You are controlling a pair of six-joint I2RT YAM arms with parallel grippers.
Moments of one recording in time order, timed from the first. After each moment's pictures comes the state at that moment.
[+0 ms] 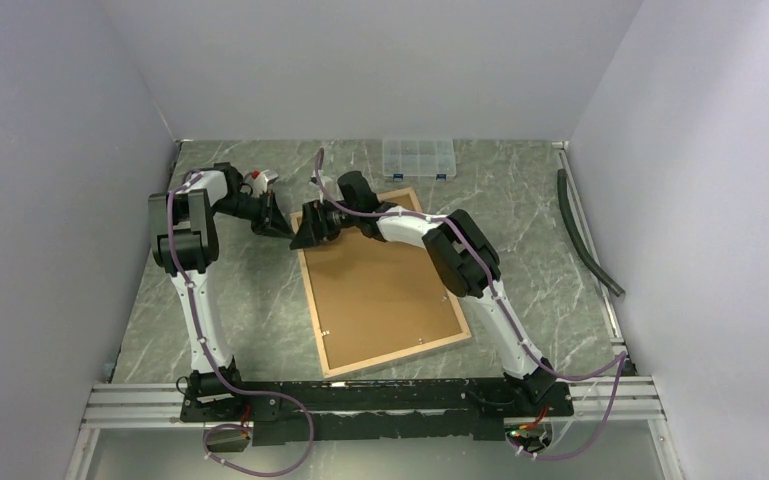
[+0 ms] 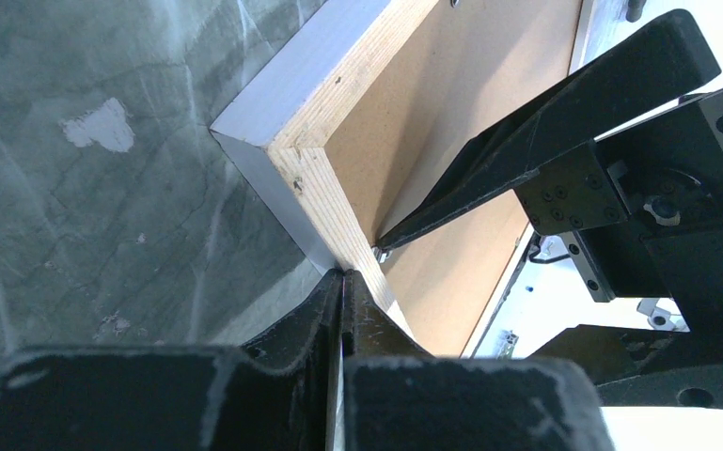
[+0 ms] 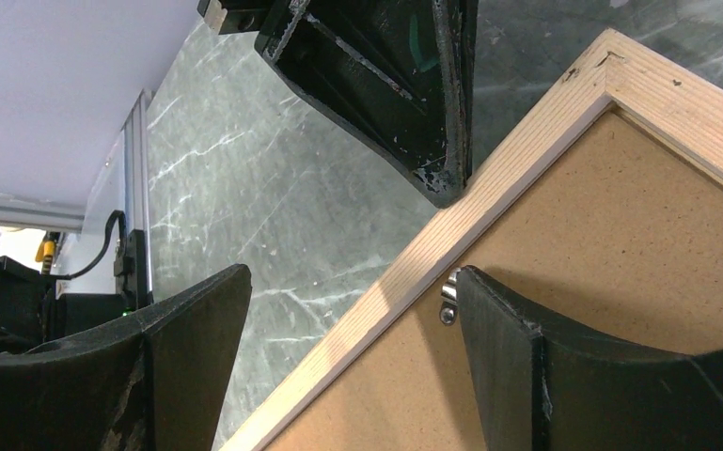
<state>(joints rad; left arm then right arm) 0.12 2.32 1.70 -0.94 0.96 0.19 0.72 2.45 1.79 0.19 -0.78 0.48</state>
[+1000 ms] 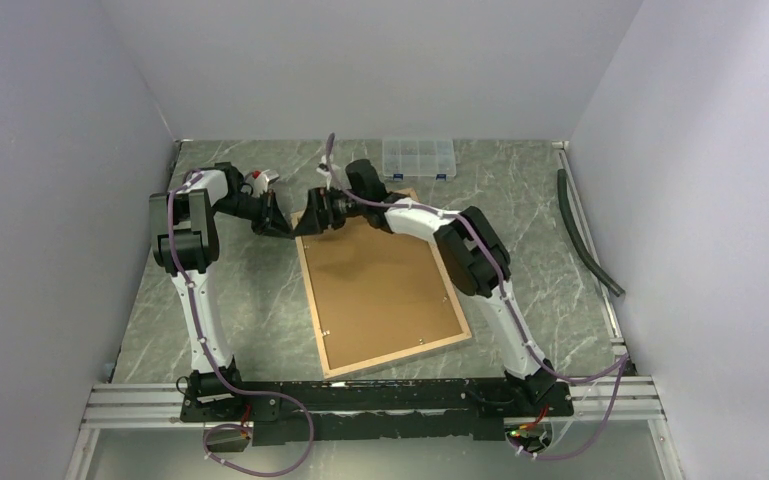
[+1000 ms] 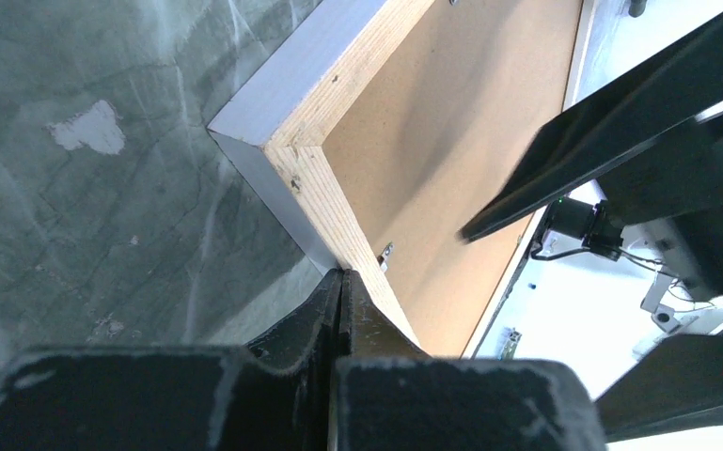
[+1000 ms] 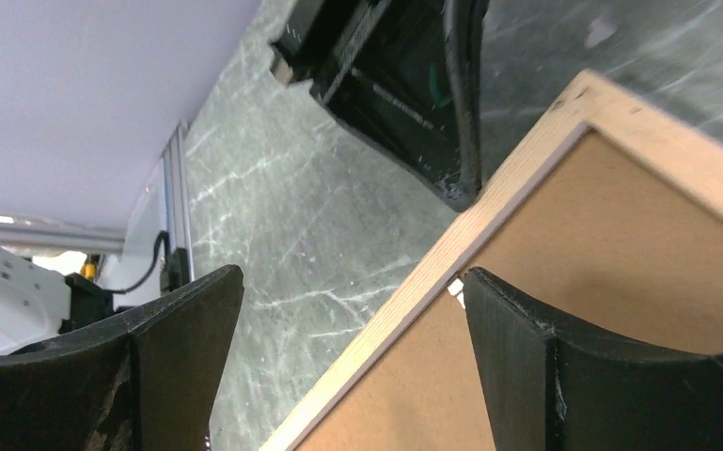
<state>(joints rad) 0.12 2.32 1.71 -0.95 0.96 0.20 0.70 2.40 1.78 0.17 -0.79 0.54</state>
